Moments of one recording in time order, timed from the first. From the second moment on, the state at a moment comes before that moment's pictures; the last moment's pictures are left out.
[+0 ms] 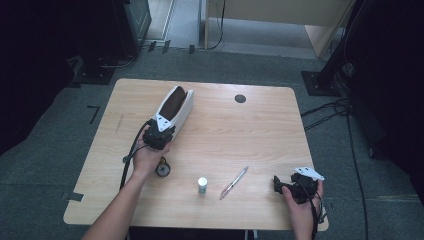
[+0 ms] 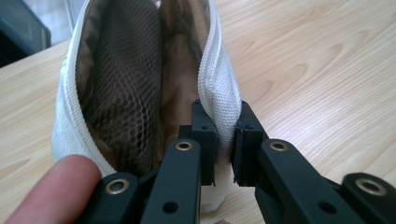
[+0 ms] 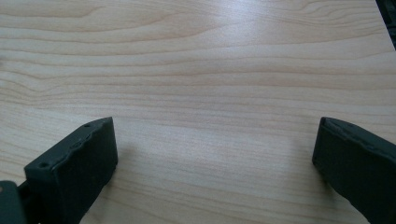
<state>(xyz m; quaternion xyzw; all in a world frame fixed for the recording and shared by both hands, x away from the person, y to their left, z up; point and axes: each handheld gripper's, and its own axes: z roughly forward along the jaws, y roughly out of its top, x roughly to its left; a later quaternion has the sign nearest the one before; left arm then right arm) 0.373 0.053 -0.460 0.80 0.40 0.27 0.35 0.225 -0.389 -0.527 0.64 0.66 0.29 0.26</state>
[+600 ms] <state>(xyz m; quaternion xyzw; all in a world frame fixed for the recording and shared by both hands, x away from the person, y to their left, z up) 0.342 0.015 -0.456 0.85 0.25 0.20 0.42 0.225 -0.389 -0.527 0.64 0.66 0.29 0.26</state>
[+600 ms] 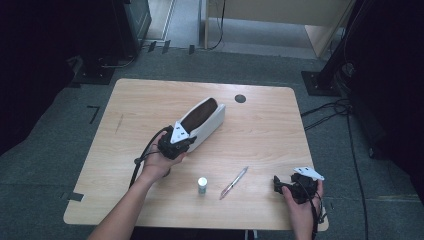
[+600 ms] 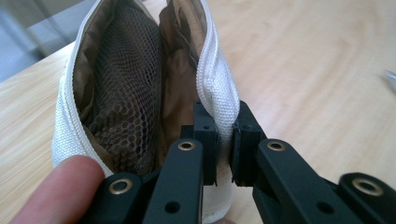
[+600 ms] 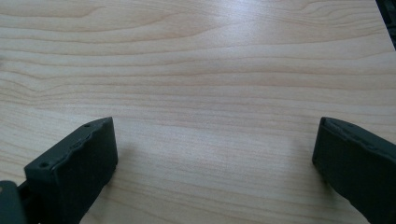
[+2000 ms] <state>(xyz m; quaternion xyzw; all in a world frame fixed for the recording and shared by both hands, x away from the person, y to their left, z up) 0.317 0.093 -0.439 0.80 0.34 0.16 0.48 0.220 -0.390 -0.520 0.65 0.64 0.29 0.29</state>
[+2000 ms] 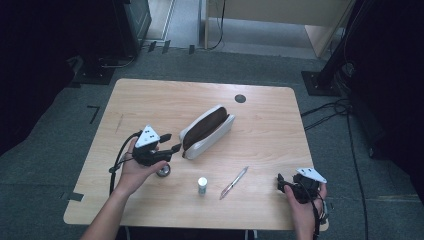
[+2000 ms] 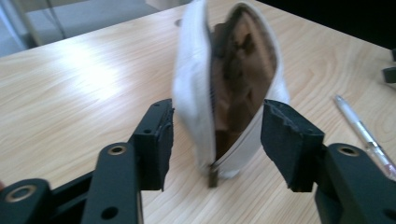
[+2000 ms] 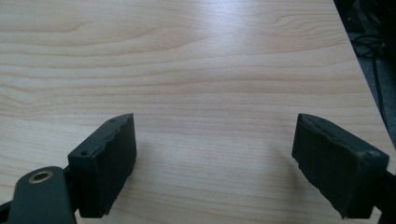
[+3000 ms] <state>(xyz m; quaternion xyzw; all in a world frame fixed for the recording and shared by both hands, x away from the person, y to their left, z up) 0.267 0.194 -0.487 0.75 0.49 0.19 0.40 0.262 -0.296 -0.446 0.61 0.65 0.38 0.26</state>
